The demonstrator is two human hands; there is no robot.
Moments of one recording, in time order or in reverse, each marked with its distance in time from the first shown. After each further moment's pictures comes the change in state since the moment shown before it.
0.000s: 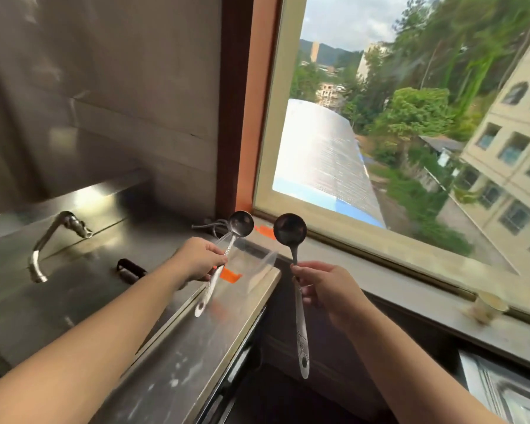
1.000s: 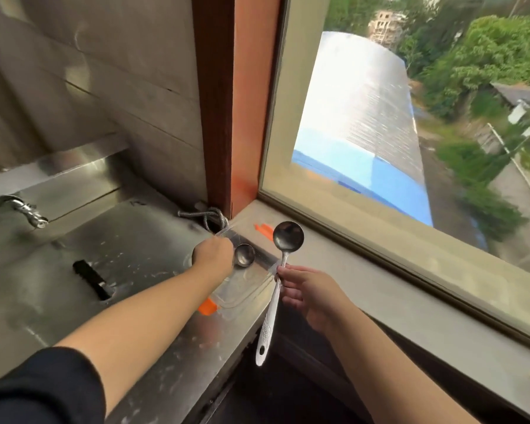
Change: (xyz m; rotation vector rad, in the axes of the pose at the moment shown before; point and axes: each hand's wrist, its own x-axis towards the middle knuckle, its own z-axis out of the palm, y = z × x) left_hand 0.216 -0.015 0.107 1.194 0.136 -0.074; right_hand 0.226 0.032 -0.012 0.170 -0.175 0.373
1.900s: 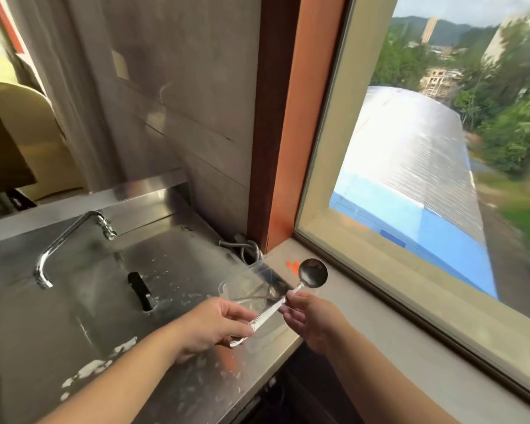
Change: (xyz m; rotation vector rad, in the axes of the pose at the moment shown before) left_hand -0.143 -0.062 -0.043 -1.553 -0.428 0.022; right_hand 0.016 -0.011 0.036 0.095 -0.094 0.094
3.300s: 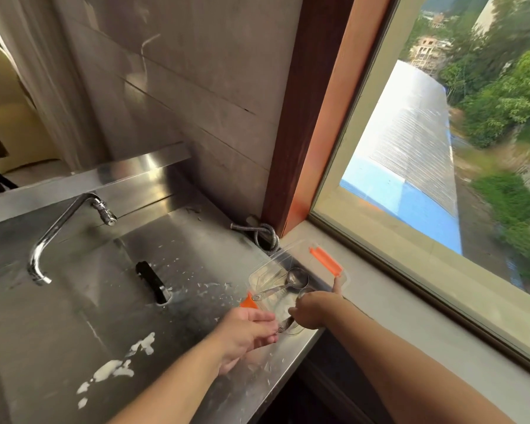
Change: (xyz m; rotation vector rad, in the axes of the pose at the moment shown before) left_hand 0.044 -0.062 -0.019 -0.388 0.109 -0.177; right_hand 0.091 0.028 0.038 -2.326 -0.026 0.098
